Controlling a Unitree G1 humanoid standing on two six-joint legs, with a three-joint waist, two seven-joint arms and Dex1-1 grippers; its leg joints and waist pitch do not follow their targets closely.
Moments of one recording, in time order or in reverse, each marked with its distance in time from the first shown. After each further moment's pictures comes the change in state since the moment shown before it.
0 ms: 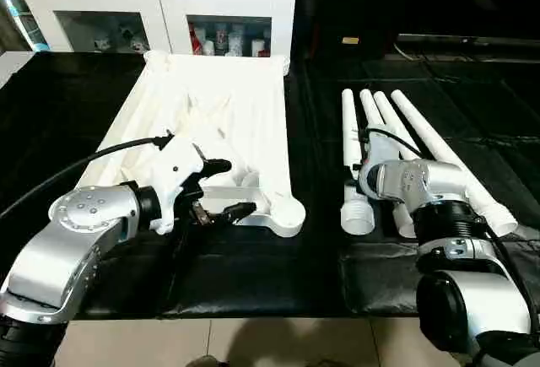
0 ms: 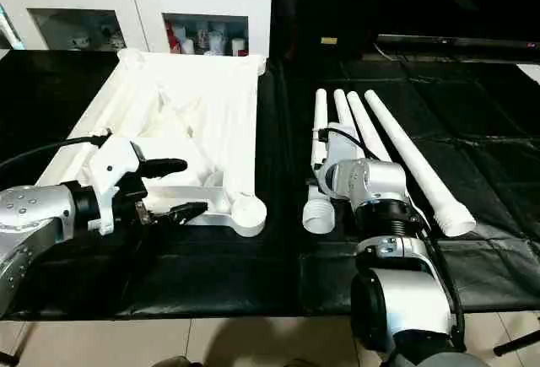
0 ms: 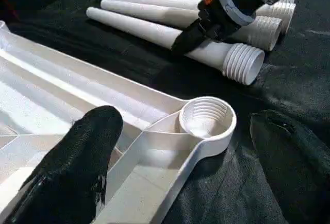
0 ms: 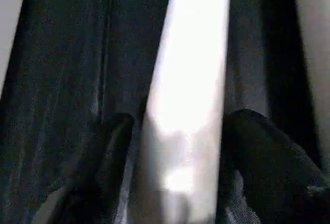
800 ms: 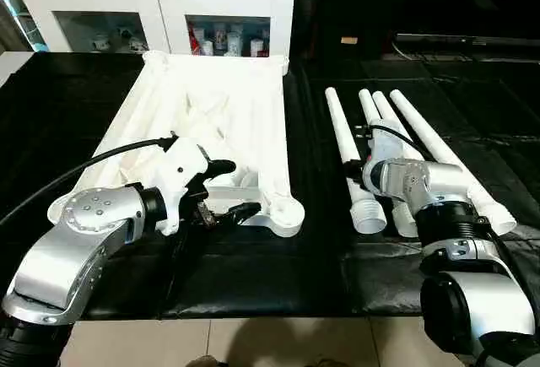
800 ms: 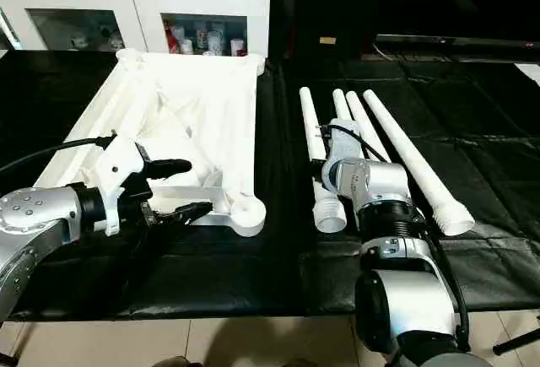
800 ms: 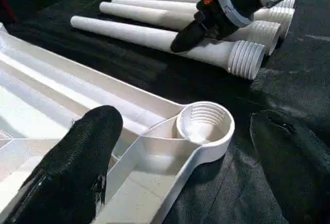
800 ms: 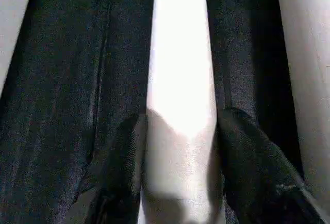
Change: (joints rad) left arm 0.000 -0.016 -0.010 0.000 -0.005 0.000 0.021; right arm 0.009 -0.011 0.021 0.006 -0.002 -0.054 0.023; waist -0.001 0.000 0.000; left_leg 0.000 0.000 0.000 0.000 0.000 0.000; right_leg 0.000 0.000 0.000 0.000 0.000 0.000
